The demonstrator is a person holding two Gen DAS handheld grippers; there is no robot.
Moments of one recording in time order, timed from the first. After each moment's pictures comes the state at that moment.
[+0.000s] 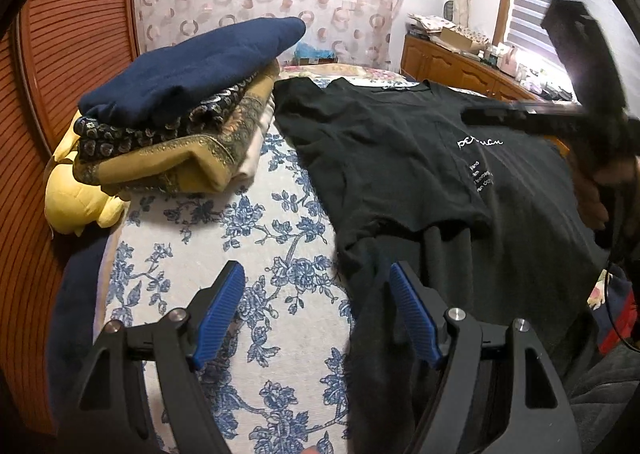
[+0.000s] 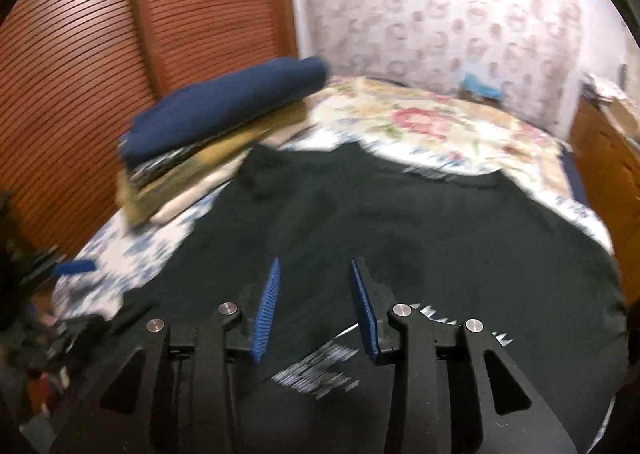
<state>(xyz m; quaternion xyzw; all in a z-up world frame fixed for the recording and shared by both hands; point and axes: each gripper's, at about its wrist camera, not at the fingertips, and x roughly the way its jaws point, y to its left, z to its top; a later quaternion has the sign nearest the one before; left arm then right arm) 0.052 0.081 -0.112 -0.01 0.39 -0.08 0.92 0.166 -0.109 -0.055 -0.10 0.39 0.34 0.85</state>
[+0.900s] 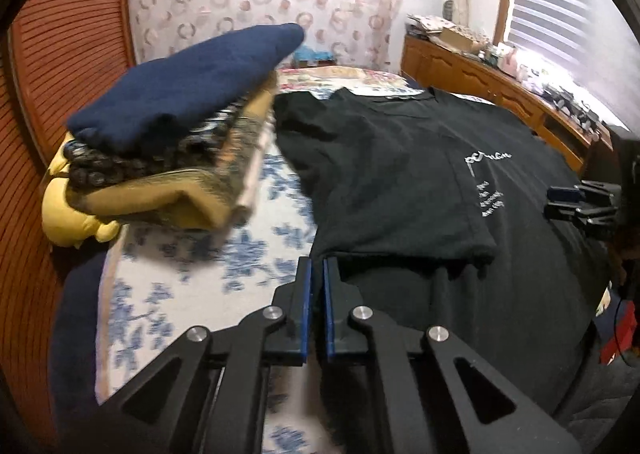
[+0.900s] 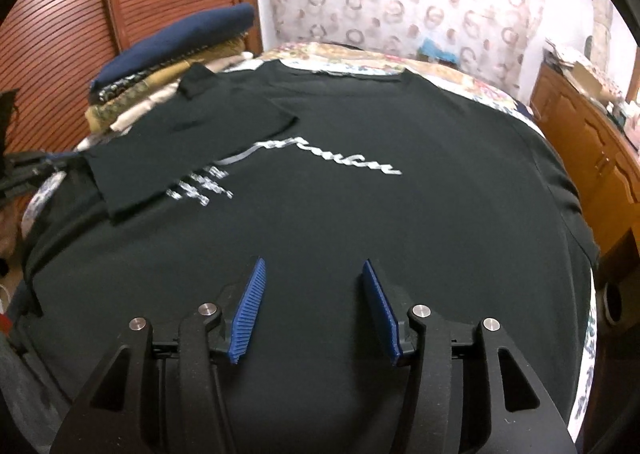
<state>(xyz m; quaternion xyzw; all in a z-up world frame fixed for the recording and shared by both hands) 0.074 0.089 -0.101 -0.01 0.39 -0.07 0.92 0.125 -0.236 -0.097 -0.11 0.43 0.24 0.86</state>
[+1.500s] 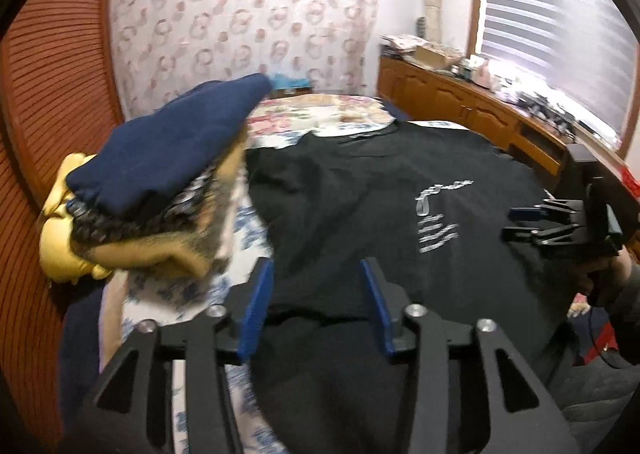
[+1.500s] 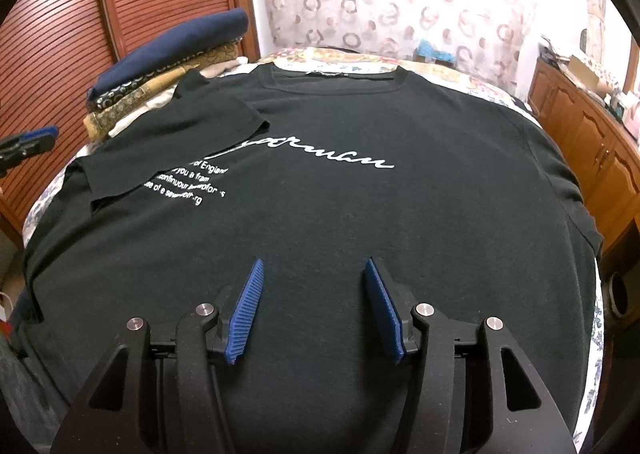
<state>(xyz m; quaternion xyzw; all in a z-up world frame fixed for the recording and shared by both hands) 0.070 0.059 -0.059 0.01 0.34 -0.13 0.93 0.123 -0.240 -0.100 -0.09 0.42 0.24 0.87</state>
